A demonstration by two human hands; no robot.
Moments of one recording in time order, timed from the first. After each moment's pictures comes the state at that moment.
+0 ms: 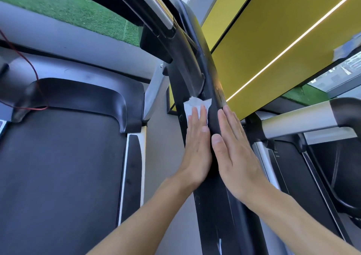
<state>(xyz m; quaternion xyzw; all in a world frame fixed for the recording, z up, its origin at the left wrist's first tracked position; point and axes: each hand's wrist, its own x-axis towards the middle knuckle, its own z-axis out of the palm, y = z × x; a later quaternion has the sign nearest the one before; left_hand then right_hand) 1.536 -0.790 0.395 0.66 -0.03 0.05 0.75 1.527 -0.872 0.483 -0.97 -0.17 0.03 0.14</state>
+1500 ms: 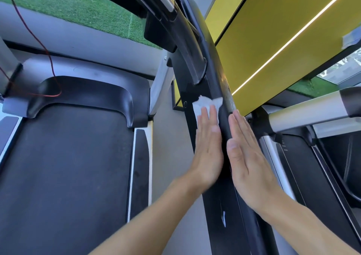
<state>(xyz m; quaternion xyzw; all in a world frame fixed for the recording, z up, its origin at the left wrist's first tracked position) 1.497 -0.807 0.399 0.63 -0.02 0.02 0.77 1.478 -0.894 0.478 -0.96 -0.18 0.03 0.21</state>
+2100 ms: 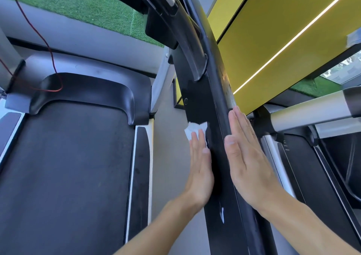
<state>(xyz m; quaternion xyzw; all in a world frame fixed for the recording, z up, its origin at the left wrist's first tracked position) 1.456 -0.822 0.368 0.61 0.02 -0.04 0.79 1.478 -0.896 0.478 -0.96 -0.18 0.03 0.20</state>
